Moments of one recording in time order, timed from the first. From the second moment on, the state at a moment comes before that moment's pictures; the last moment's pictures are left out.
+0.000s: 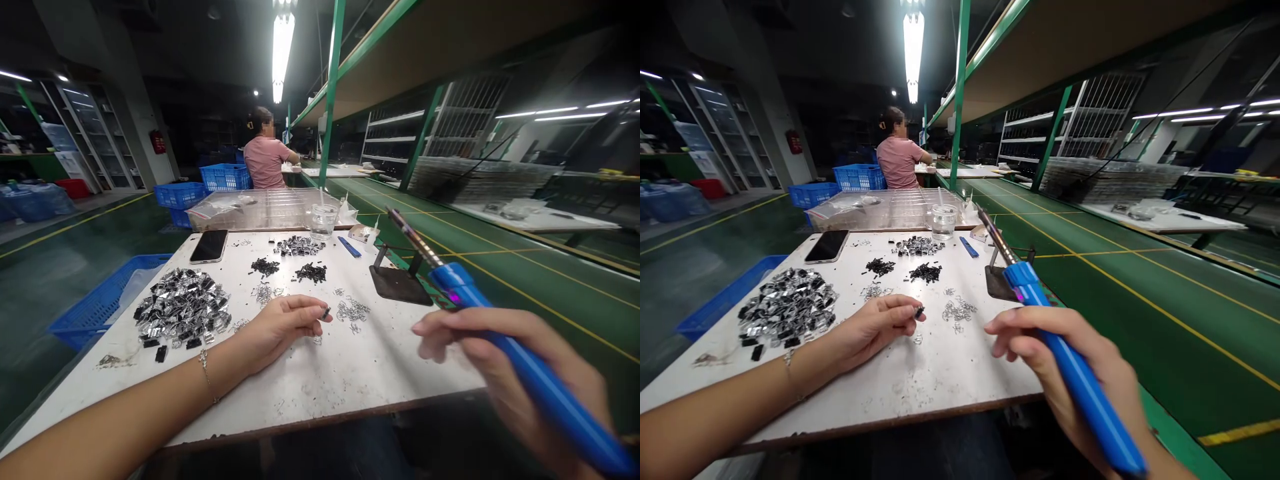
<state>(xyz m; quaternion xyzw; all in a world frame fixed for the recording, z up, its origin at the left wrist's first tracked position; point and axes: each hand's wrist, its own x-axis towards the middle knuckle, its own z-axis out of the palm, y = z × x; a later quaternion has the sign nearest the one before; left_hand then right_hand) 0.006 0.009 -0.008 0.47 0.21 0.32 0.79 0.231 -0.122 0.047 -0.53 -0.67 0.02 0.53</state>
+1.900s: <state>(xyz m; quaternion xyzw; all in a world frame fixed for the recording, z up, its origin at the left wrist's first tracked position) 0.011 -0.018 -0.005 0.85 0.26 0.25 0.38 0.208 -0.074 -0.011 -0.45 -0.70 0.33 0.44</state>
